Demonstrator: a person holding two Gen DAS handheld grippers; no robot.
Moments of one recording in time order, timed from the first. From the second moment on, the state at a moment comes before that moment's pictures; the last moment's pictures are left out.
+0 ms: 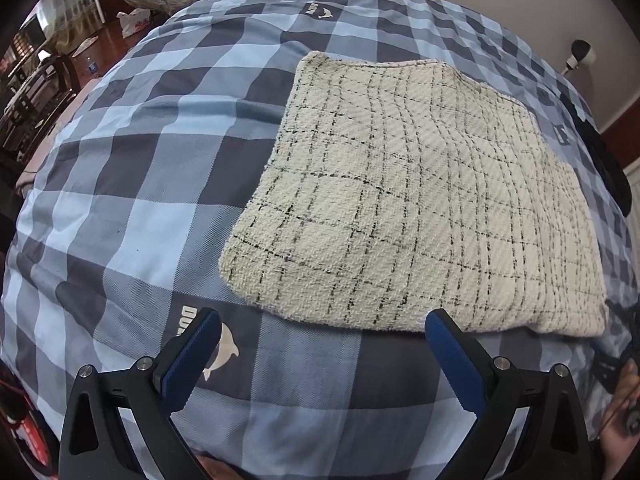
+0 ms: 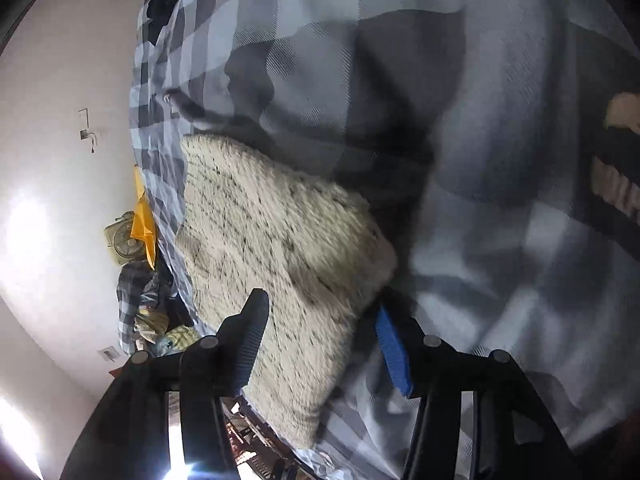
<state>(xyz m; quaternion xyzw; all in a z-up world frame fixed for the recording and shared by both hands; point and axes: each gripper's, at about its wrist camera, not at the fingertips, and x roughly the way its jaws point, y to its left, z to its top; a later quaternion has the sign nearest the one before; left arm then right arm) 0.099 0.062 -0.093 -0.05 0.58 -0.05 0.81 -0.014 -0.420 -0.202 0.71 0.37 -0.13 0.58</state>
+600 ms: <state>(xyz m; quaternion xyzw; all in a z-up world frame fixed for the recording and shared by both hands) 0.097 0.070 -0.093 -0.05 0.58 -0.05 0.81 -0.021 -0.423 -0.153 0.66 0.31 -0.13 0.67</state>
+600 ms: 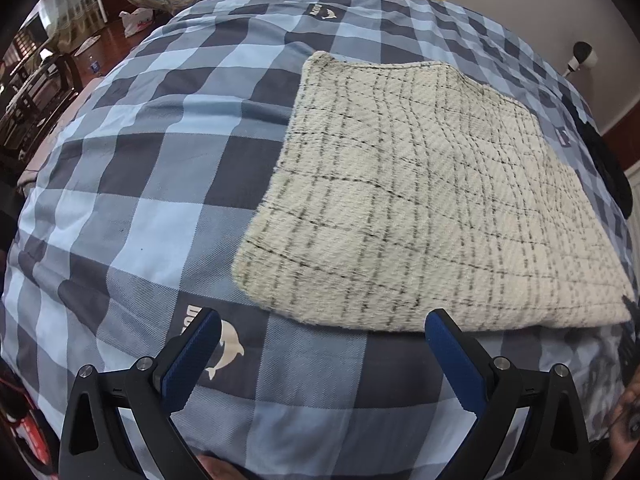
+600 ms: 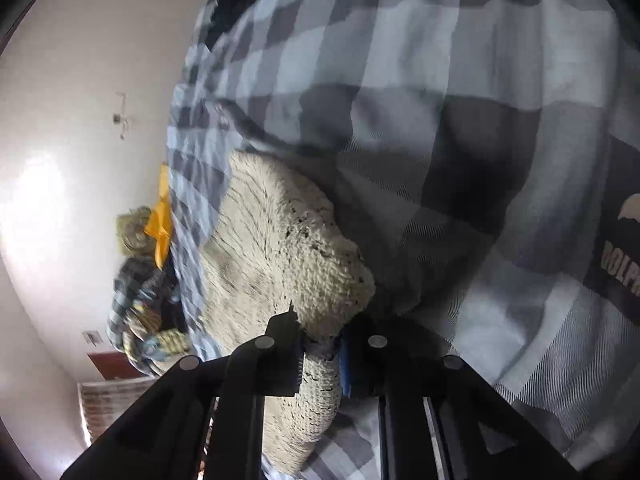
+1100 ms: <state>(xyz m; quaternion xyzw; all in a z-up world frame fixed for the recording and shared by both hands) 0.102 0.086 -0.080 -0.07 0.56 -0.03 0.83 -0.013 -0.408 -0.061 0.51 0.29 -0.15 0.79</state>
